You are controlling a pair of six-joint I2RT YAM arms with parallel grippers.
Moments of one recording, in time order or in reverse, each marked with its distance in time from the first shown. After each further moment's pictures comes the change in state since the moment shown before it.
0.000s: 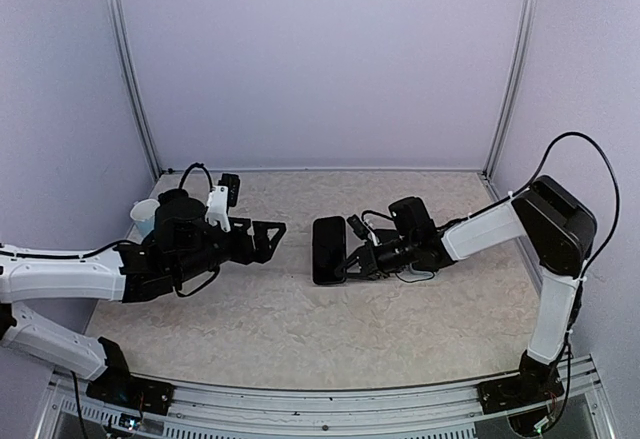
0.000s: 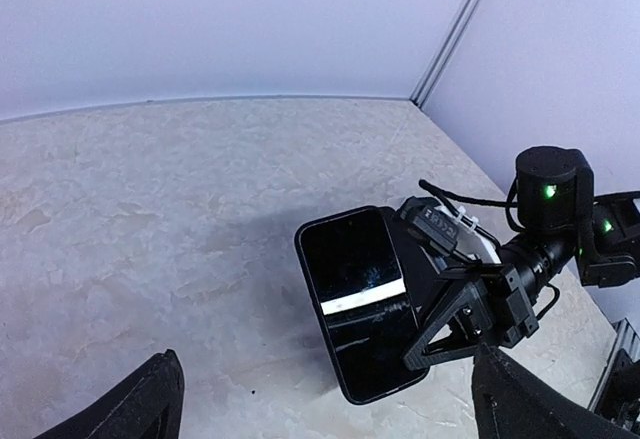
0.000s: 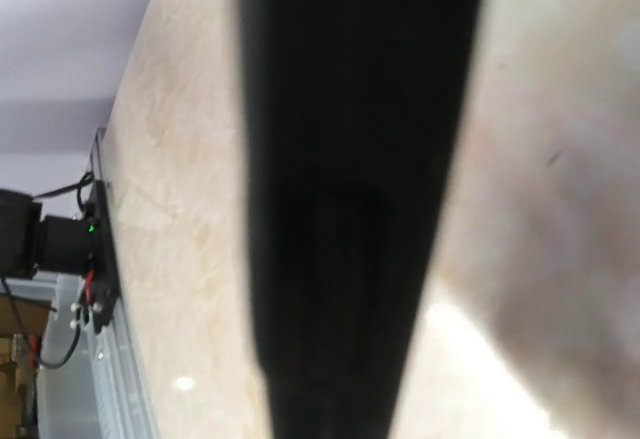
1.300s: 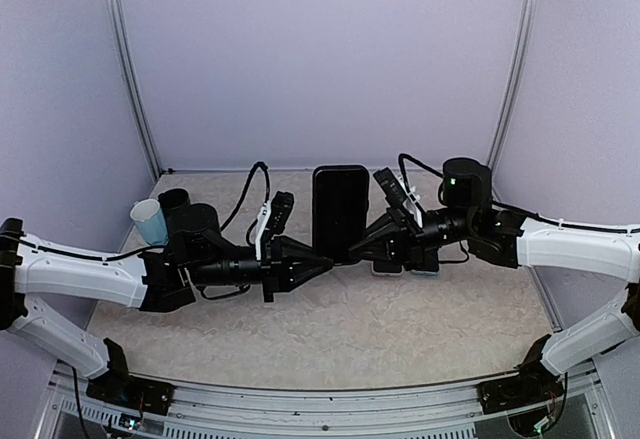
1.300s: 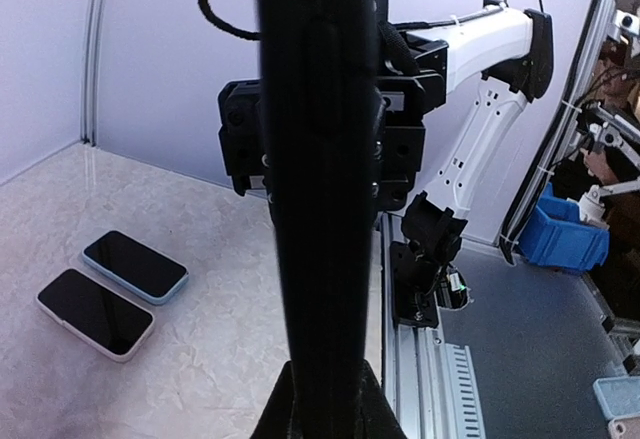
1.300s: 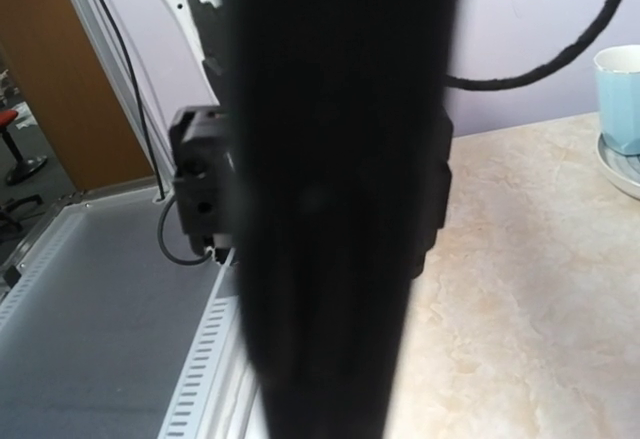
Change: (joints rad) left arm -0.144 0.142 0.043 0.325 0.625 0.173; right arm 0.124 -0.564 -0.081 -0.037 -0.163 -0.470
